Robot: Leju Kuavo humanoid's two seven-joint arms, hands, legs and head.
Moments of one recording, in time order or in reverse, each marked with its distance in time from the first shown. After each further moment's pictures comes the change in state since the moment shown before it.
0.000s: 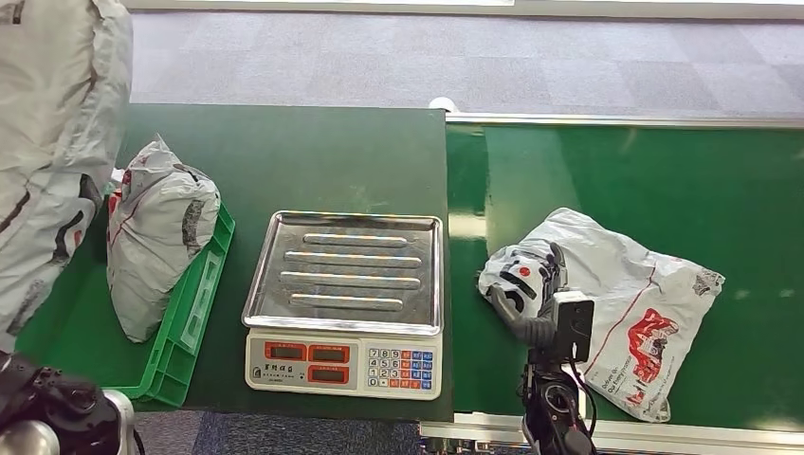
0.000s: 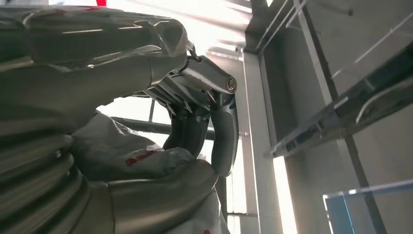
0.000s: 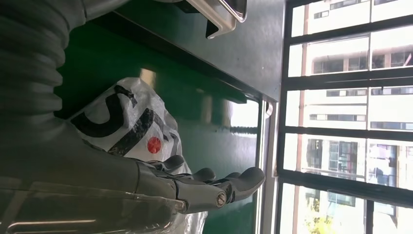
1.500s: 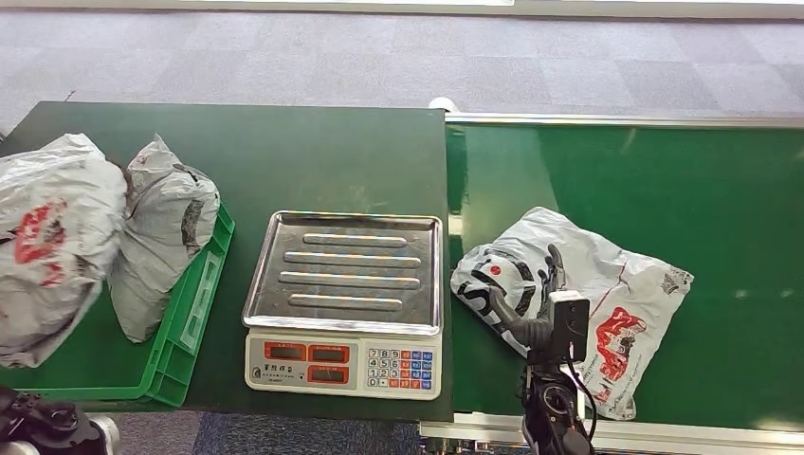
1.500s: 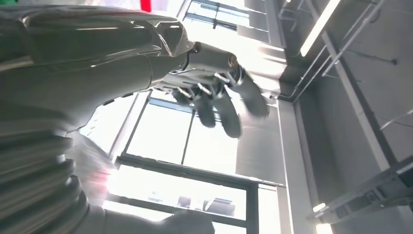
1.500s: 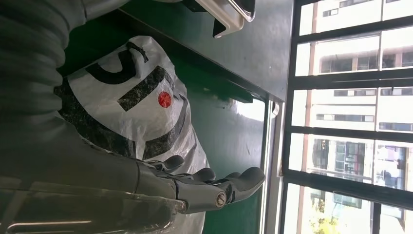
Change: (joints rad) left arm 0.016 -0.114 0.238 0.080 0.077 -0.053 0.000; right arm 0.005 0.006 -0.004 -0.003 0.030 -0.003 0.024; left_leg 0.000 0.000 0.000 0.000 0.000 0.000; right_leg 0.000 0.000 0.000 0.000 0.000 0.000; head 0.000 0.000
